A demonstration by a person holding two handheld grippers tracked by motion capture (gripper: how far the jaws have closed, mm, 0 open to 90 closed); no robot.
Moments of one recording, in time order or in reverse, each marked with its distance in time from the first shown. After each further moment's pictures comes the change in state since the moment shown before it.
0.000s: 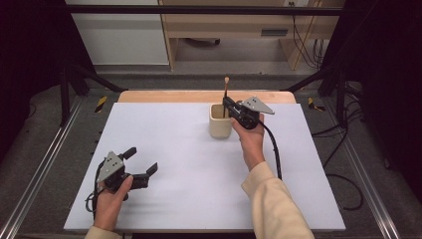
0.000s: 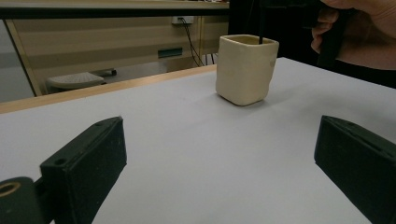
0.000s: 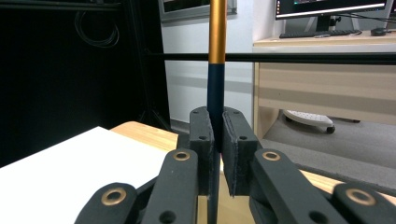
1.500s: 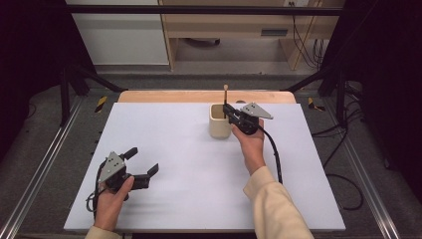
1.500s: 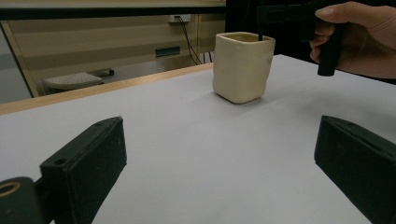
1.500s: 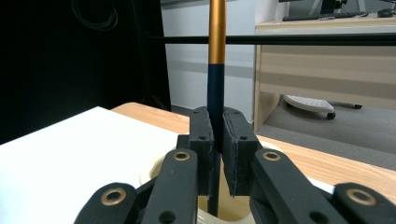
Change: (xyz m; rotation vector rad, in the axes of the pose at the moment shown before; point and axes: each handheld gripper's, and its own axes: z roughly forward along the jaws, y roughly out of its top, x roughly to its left) left arm -0.002 0.000 0.001 0.007 -0.009 0.015; right arm 0.000 -0.019 -0.004 0.063 0.003 0.000
